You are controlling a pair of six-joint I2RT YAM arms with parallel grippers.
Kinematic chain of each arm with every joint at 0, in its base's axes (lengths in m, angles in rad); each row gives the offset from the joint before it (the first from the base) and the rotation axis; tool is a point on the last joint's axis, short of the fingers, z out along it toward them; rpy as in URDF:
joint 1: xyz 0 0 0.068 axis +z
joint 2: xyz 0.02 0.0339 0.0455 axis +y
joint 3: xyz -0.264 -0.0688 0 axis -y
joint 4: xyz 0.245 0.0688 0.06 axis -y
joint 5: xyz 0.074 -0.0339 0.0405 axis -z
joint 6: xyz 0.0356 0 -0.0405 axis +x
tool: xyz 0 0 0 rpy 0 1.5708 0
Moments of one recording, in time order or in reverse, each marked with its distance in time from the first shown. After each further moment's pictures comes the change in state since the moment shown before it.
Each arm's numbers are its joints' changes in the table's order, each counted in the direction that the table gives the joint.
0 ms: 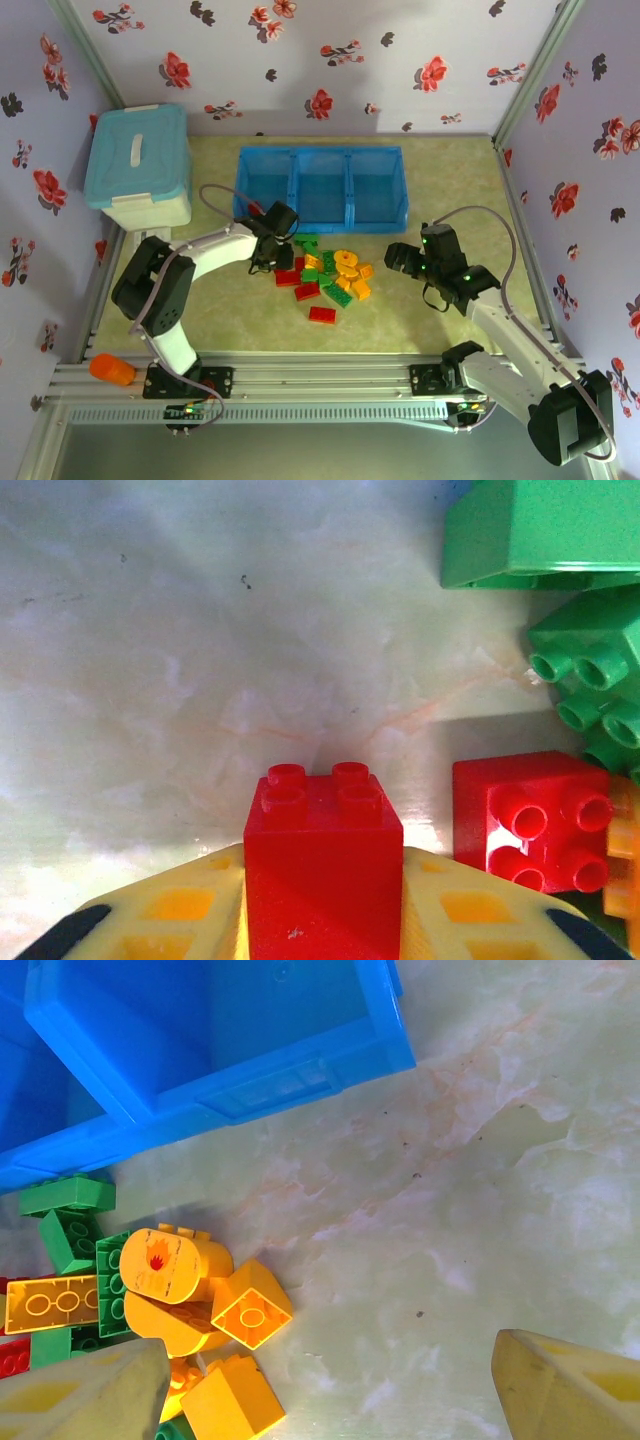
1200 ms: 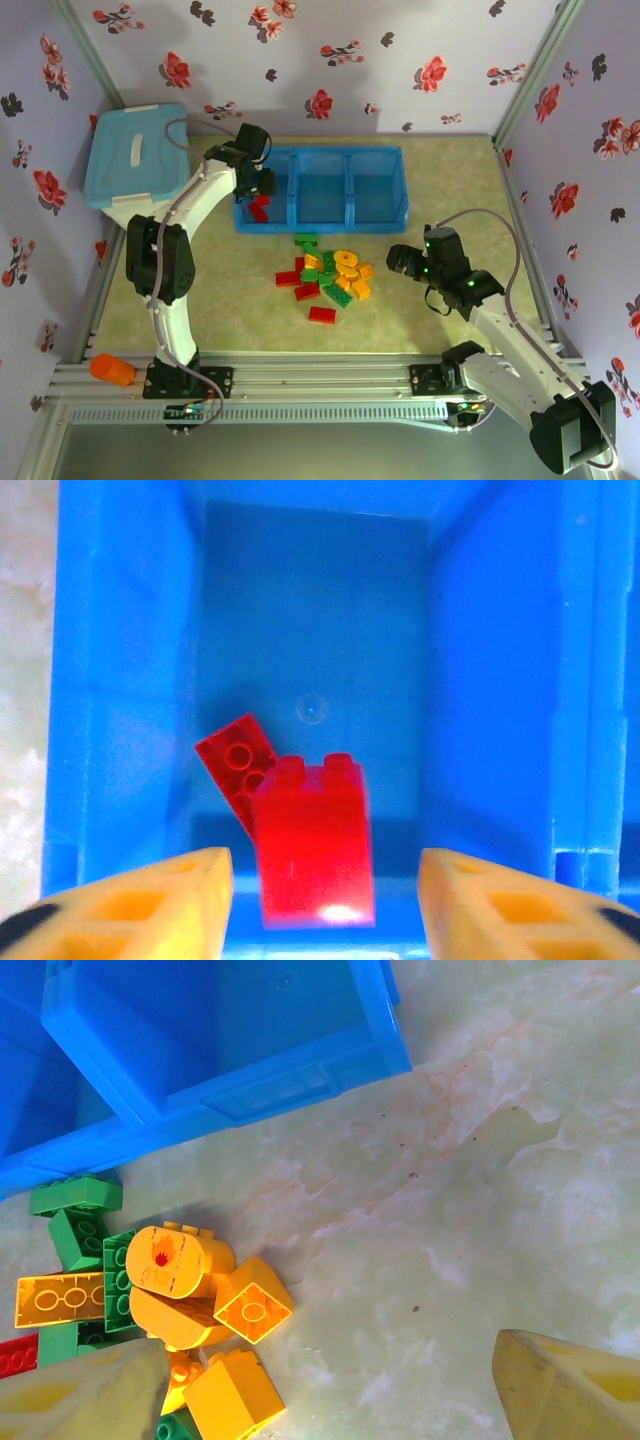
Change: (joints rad) left arm 0.266 0.217 0.667 -0.258 -0.028 0.175; right arm 0.000 -0.053 -0.015 -0.016 0.004 0.000
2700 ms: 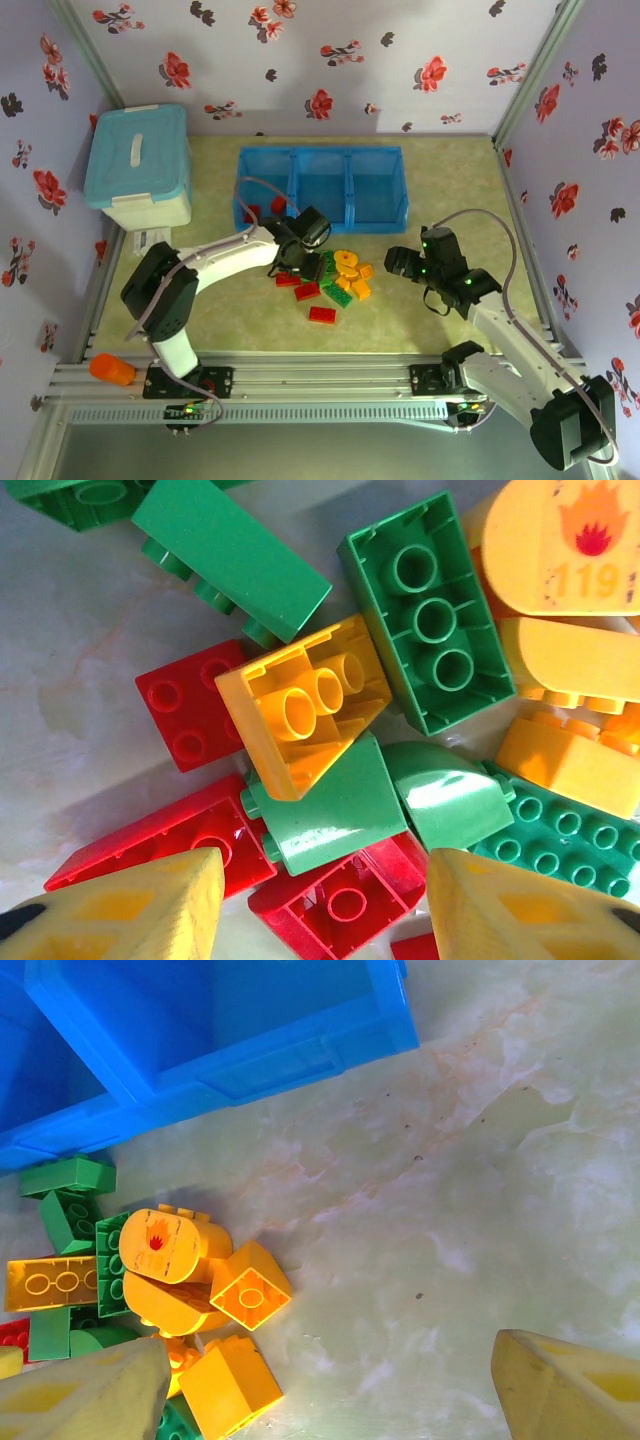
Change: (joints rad) left arm -0.470 -0.199 -0.505 0.114 0.069 -0.101; right arm 0.014 0.022 -0.001 -0.006 -0.008 -0.001
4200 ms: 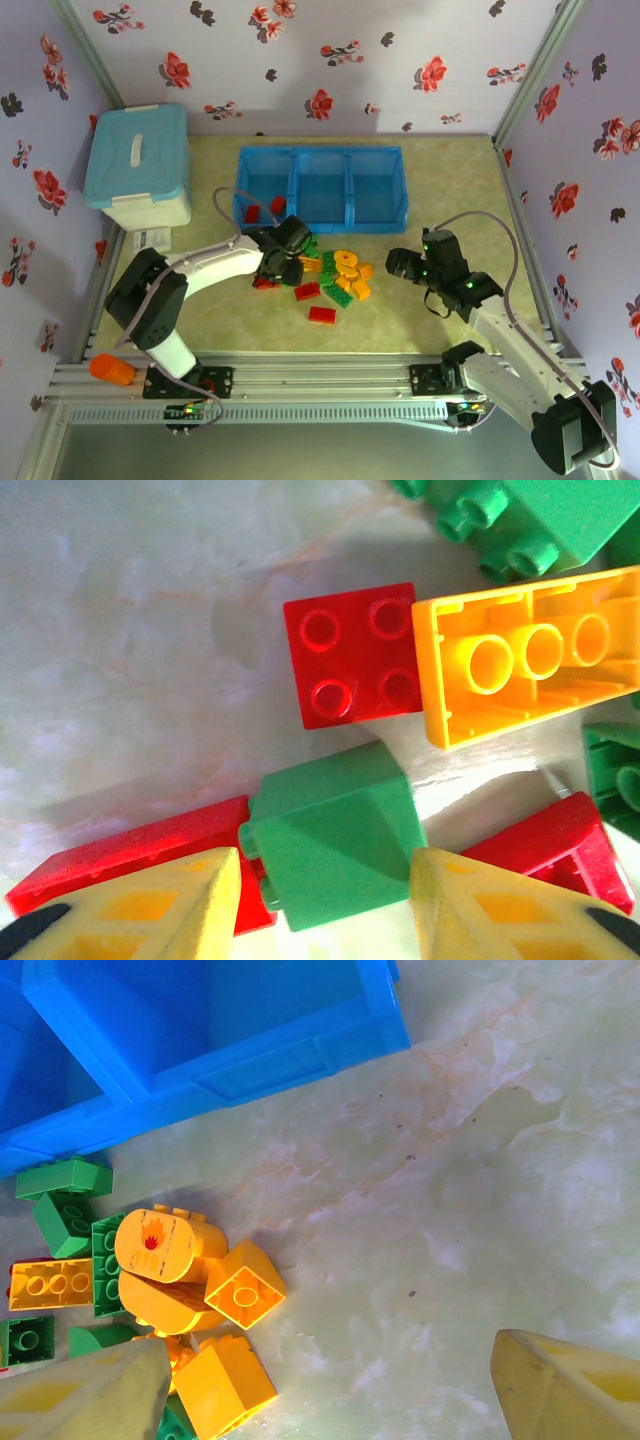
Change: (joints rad) left arm 0.064 -0.095 -0.188 0.056 -0.085 -0.049; right arm 0.001 -0.029 -0.017 0.000 0.011 0.002
